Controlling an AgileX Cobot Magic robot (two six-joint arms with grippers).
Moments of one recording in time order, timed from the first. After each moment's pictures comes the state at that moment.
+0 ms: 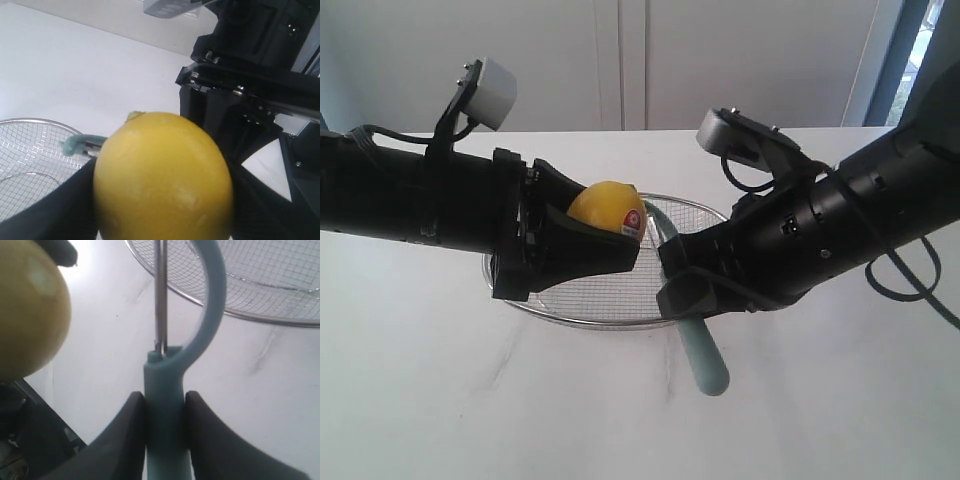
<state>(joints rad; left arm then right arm) -0.44 1.47 -0.86 -1.55 0.95 1.83 0.44 1.40 -0.92 0.79 0.83 -0.43</state>
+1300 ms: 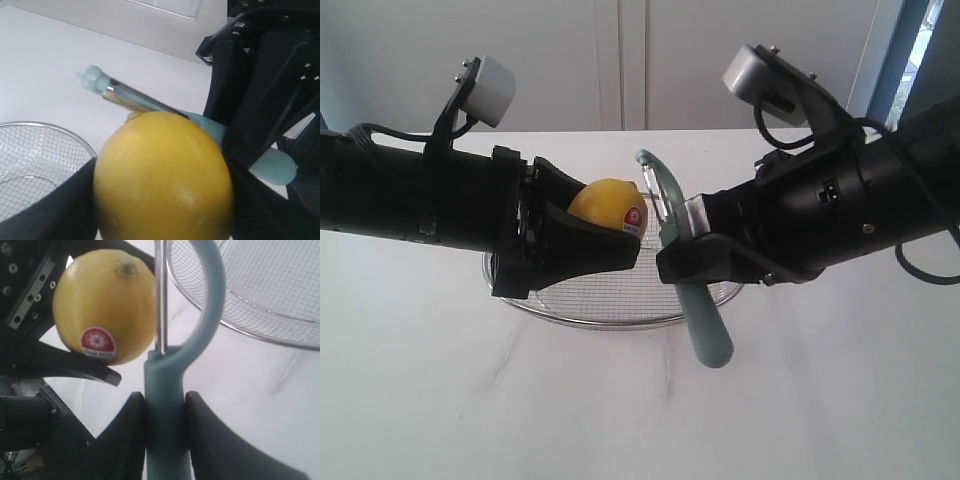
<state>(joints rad) -0.44 1.47 -0.86 -1.56 0.96 1.83 0.44 1.25 -0.92 0.83 0.83 -0.43</state>
